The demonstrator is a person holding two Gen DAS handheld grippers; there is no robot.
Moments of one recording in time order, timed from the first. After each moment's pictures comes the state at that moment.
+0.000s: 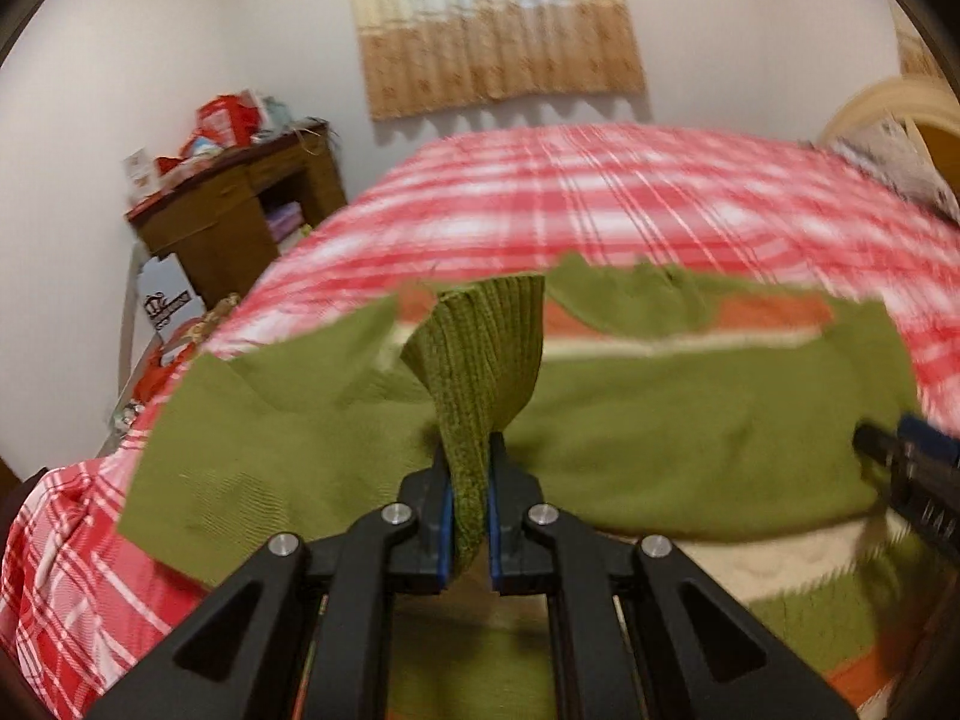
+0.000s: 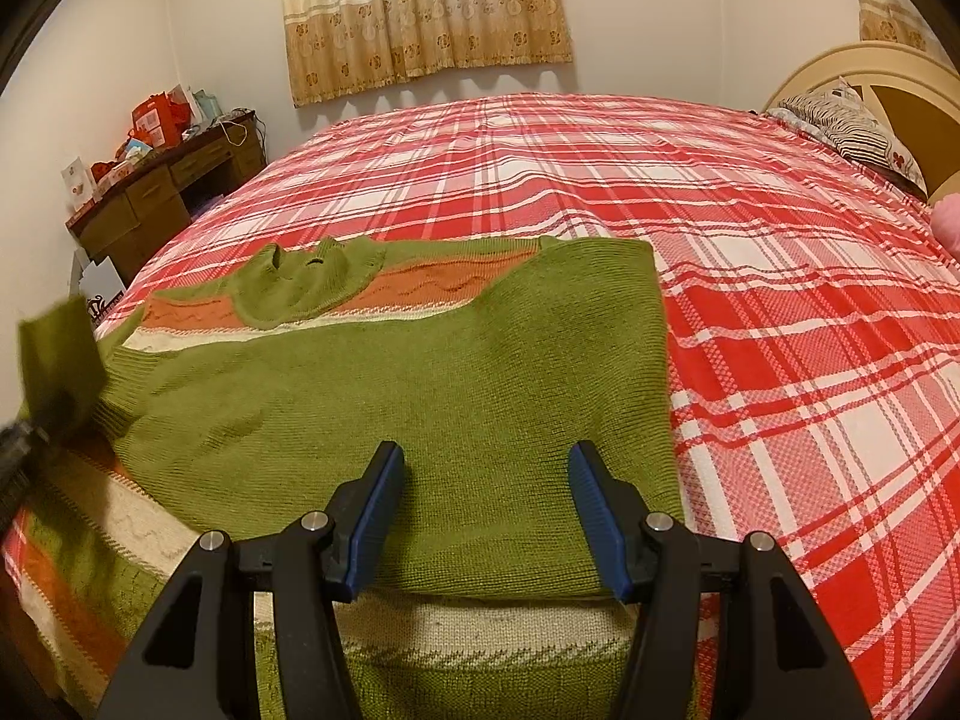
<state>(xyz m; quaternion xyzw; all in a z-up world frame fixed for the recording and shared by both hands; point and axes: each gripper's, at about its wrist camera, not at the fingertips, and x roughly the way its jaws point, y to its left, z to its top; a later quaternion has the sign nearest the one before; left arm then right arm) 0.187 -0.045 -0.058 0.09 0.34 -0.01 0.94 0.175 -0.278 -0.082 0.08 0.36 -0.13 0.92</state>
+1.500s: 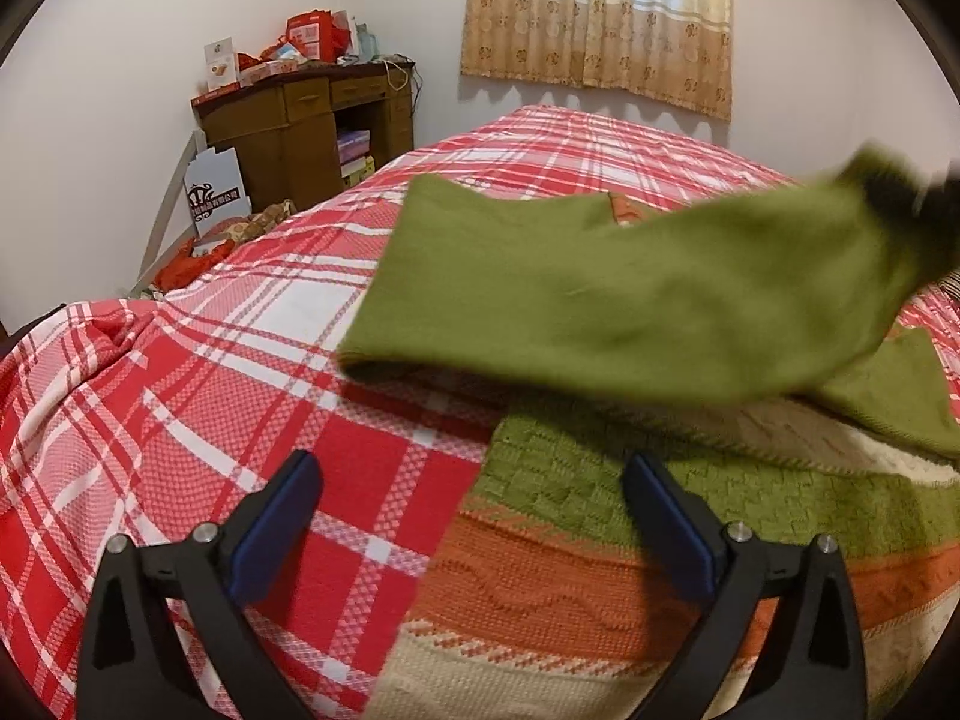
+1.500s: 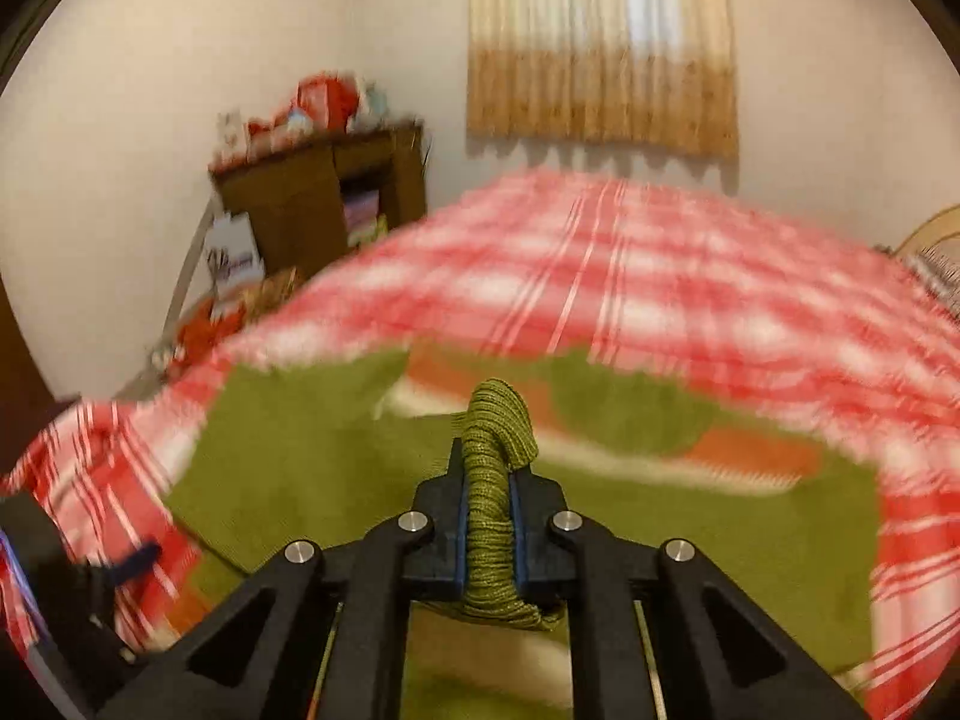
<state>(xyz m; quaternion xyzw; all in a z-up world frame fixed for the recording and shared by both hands) 0.148 0.089 -0.084 -0.03 0.36 0.04 0.93 0.222 -0.115 0.010 -0.02 0.27 0.01 0.96</state>
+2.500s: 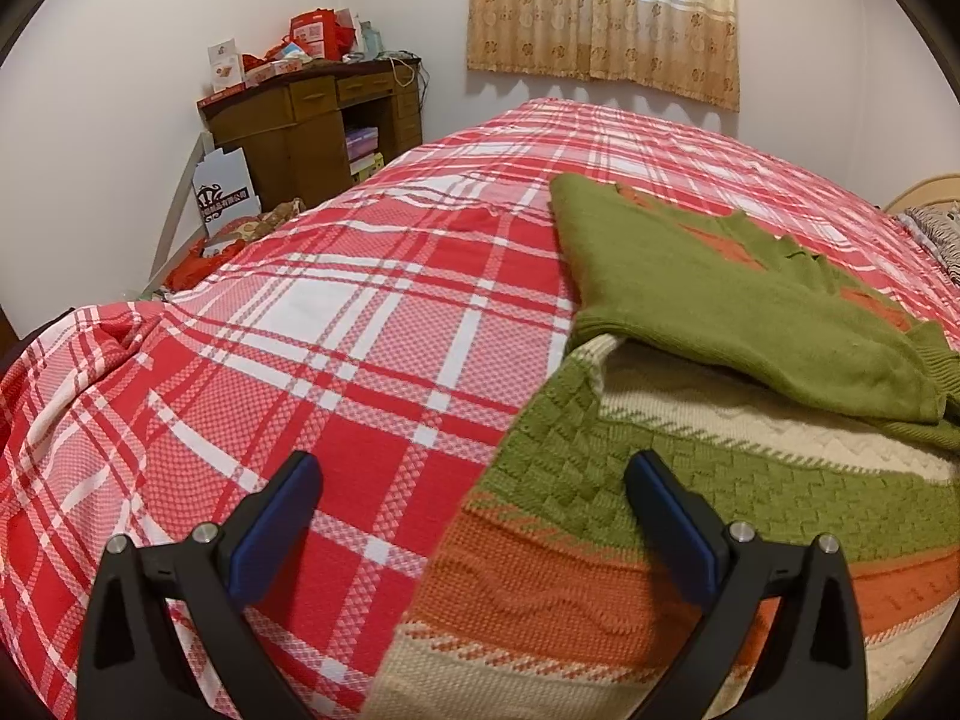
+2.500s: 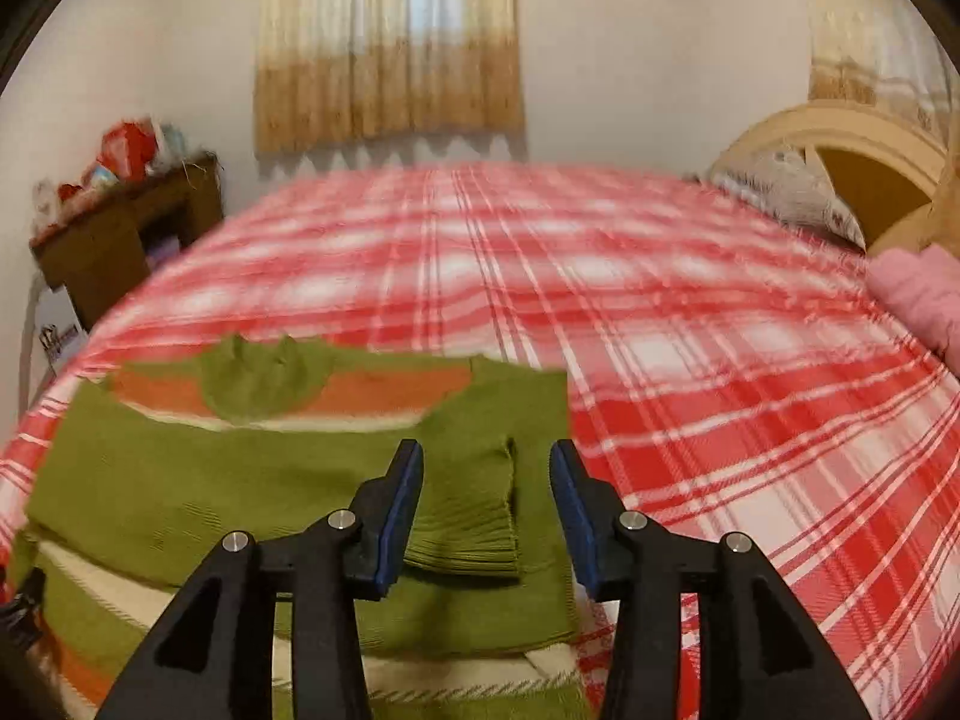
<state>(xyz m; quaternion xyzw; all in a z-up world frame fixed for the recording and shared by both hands) 0.151 0.088 -0.086 -0.02 0.37 0.06 0.93 0.165 -0.263 -0.031 0.02 0.30 -0.16 0.94</state>
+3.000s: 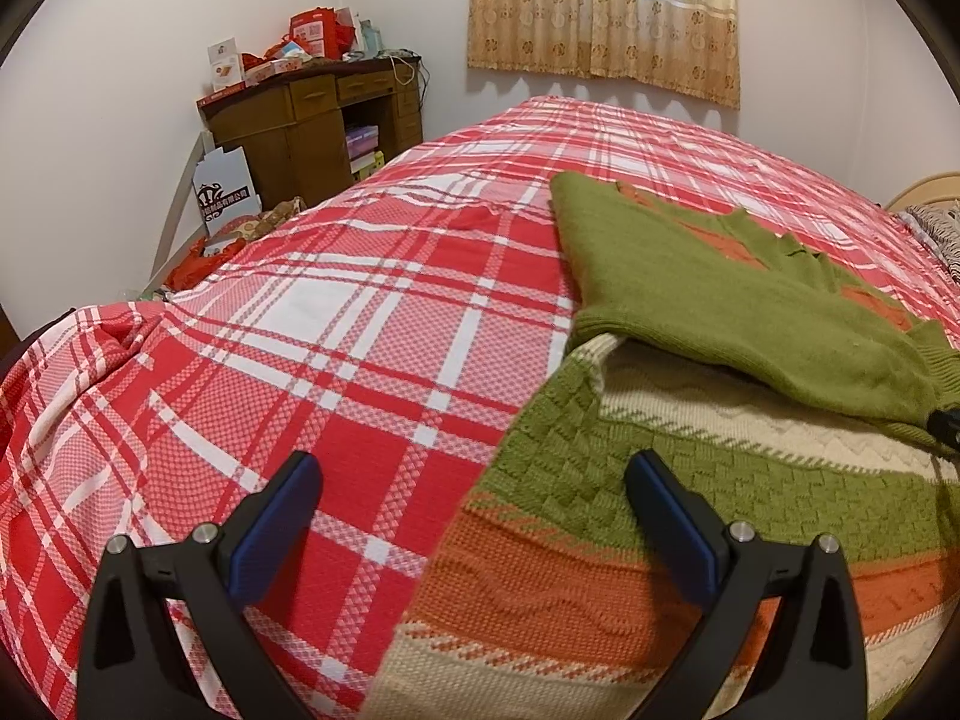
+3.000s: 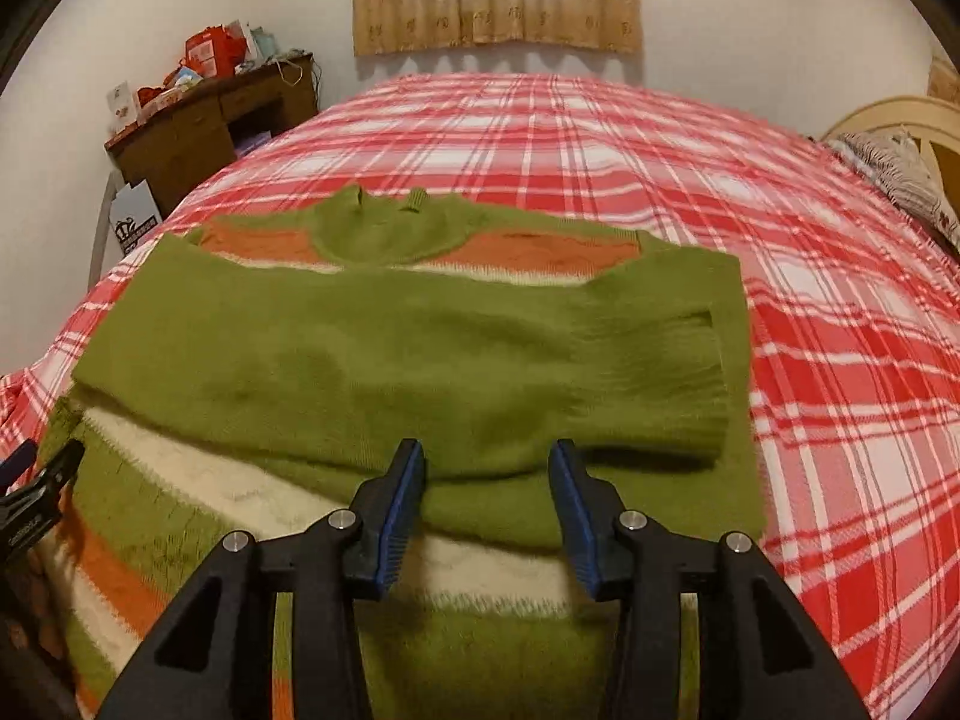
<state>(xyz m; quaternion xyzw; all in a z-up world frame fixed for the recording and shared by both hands) 0.151 0.088 -0.086 -0.02 0.37 0.06 0.93 0.170 -0.234 -0.078 0.02 0.41 -0.07 0.91</state>
